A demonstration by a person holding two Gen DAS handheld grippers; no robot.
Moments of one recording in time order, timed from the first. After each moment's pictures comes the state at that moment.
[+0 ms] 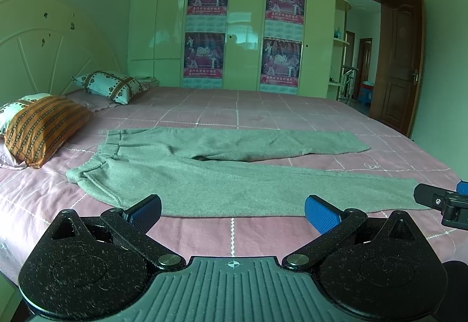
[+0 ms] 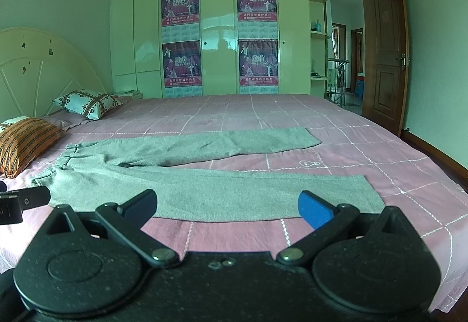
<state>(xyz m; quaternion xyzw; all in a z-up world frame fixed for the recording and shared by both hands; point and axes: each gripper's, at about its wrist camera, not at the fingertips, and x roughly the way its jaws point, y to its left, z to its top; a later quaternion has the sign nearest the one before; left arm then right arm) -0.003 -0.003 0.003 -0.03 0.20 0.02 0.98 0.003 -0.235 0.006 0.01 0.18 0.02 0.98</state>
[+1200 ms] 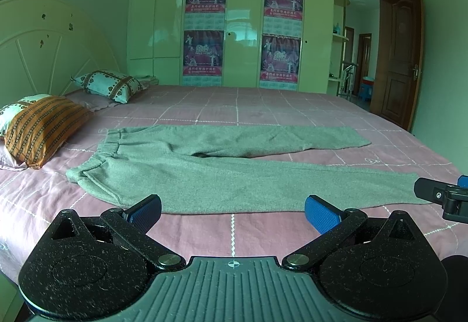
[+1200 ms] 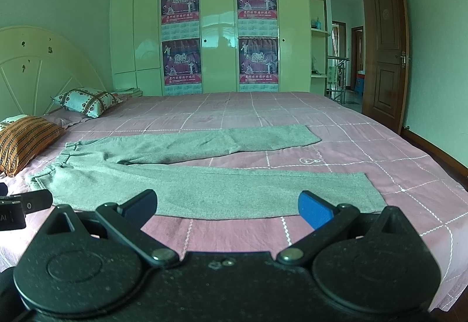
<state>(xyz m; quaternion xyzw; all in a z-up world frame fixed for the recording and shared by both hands) -0.001 -0.003 -0.002 -0.02 0.21 0.02 0.98 0.008 -0.235 -0.012 0.01 0.18 0.02 0.98</state>
